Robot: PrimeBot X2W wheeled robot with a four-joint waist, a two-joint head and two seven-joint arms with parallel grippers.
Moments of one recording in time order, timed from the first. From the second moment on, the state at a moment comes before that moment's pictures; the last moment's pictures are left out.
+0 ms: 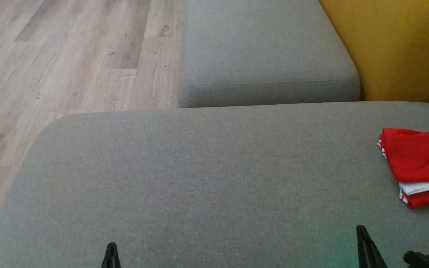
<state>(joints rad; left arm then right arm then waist) 0.22 0.06 -0.20 0.28 -0.50 0.09 -0.18 0.25 -0.04 0.04 0.26 0.45 0.12 -0.18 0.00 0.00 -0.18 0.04</state>
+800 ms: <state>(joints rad) 0.15 0.06 -0.14 0.28 -0.78 0.03 -0.11 0.17 -0.04 0.00 0.27 0.74 0.12 -0.11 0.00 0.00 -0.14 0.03</state>
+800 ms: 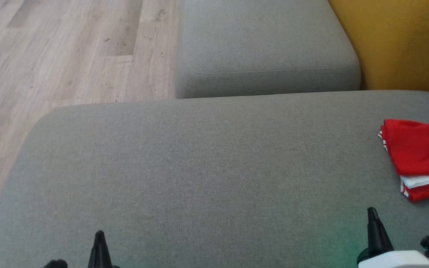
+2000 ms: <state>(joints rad) 0.06 0.06 -0.04 0.28 -1.19 -0.04 -0.01 0.06 -0.04 -0.06 0.27 1.17 0.12 -0.01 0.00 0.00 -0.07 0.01</state>
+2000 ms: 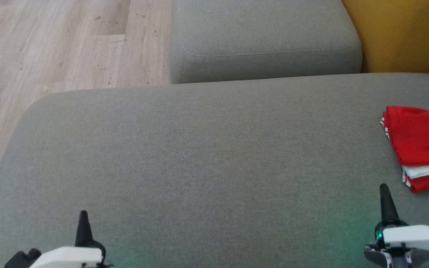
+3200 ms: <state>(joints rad) -0.05 0.05 0.06 0.28 -1.60 -0.12 0.10 -0.04 -0.04 -0.12 0.28 1.59 0.12 0.10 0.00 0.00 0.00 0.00</state>
